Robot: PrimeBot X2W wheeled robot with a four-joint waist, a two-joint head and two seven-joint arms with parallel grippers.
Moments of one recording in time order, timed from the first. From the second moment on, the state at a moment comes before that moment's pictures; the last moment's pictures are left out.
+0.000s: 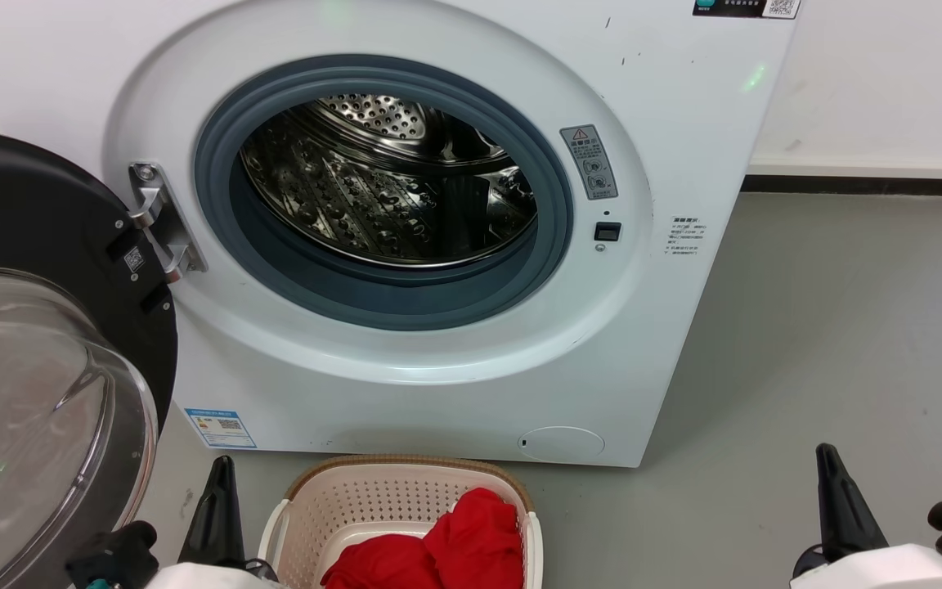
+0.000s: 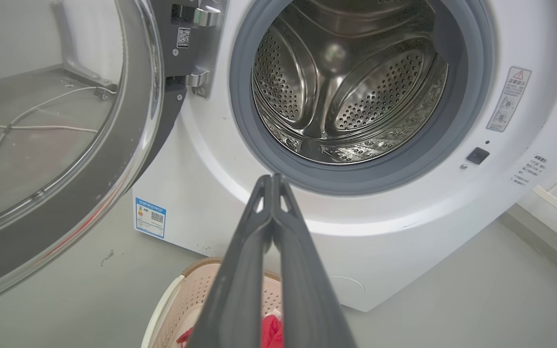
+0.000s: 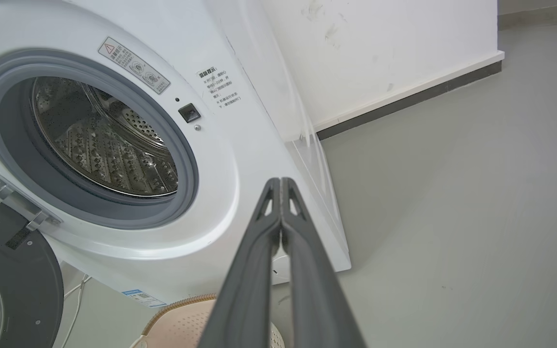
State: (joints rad) left arm 0.11 0.06 0.04 0.09 -0.41 -0.04 -0.17; right arm 0.08 -0.05 -0.07 0.19 0.47 0.13 -0.17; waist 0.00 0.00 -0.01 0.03
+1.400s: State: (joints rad) left arm 0.00 0.05 0.08 0.17 -1.02 -0.09 -0.03; right arm -0.02 -0.05 -0.09 0.22 1.05 0.13 -0.03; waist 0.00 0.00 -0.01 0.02
